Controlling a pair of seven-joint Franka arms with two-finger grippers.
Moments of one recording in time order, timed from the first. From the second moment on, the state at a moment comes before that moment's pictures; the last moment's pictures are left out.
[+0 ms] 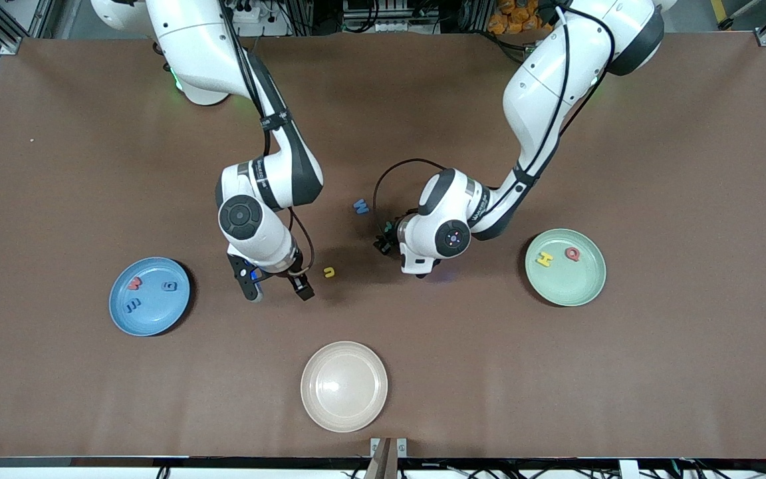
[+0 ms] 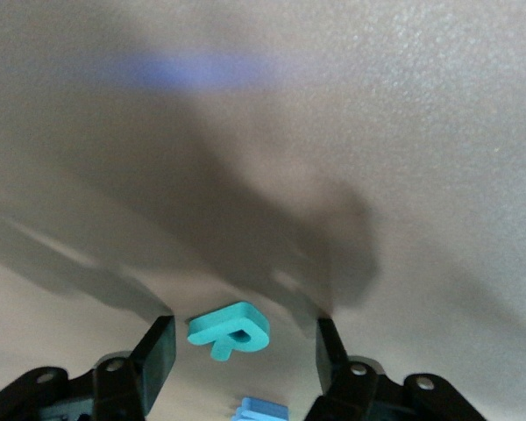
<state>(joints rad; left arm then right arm) -0.46 0.90 -0.31 -1.48 -0.37 2.23 -1.22 0.84 0.66 -0.42 -1.66 0.41 2.28 1.33</state>
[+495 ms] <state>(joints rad) -0.46 0.89 -0.31 -1.49 -0.37 2.23 -1.21 0.89 0.72 -0.42 -1.66 0.41 2.34 1.39</state>
